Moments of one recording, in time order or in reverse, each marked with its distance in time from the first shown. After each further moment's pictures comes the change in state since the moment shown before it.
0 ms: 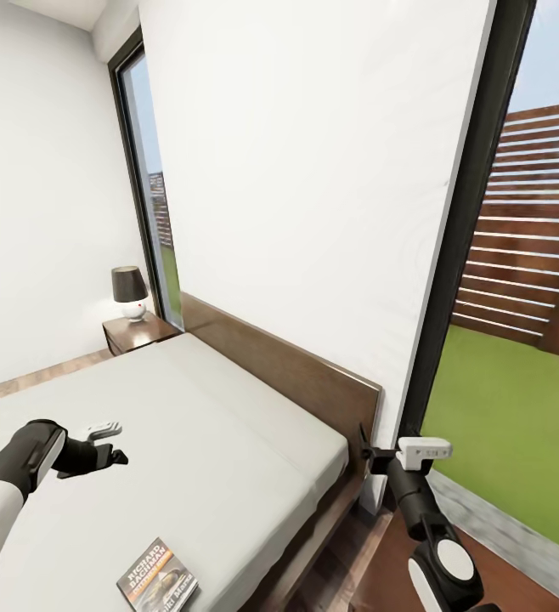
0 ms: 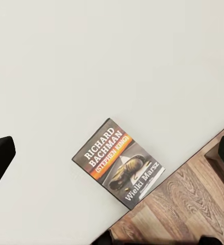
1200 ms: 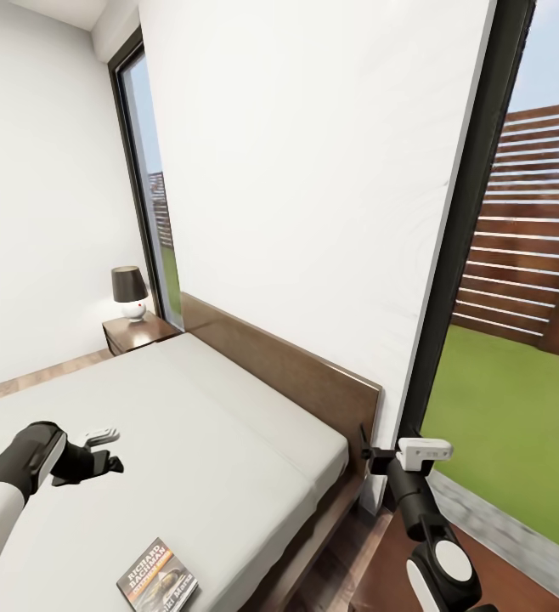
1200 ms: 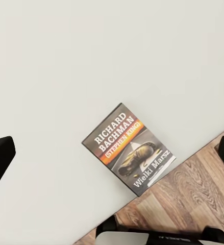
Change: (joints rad) left arm 0.003 -0.004 0.001 0.010 0.001 0.050 0.059; right arm 0.000 -0.001 0.011 0.001 0.000 -0.003 -0.029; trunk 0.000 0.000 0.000
